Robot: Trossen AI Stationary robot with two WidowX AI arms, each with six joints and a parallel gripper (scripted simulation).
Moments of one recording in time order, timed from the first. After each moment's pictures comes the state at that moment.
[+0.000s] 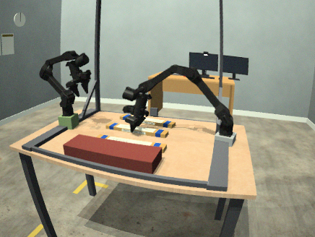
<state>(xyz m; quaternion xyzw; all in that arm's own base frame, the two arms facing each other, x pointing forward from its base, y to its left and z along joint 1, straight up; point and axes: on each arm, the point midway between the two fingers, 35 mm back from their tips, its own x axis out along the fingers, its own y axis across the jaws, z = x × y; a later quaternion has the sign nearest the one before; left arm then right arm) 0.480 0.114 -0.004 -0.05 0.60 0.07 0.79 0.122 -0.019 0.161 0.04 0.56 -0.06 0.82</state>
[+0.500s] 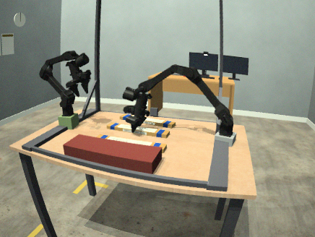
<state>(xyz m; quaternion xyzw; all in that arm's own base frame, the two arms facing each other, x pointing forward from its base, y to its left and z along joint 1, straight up) 0.475 0.113 -0.003 -0.05 0.61 0.07 0.78 0.122 -0.019 0.161 0.04 0.56 -0.06 0.82</state>
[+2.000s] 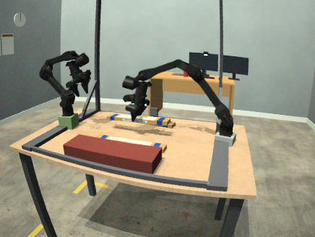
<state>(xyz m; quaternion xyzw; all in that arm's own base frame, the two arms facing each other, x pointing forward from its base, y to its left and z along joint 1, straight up) 0.473 0.112 0.059 -0.06 0.62 0.07 0.78 0.122 -0.019 0.161 0.04 0.56 -0.06 0.82</state>
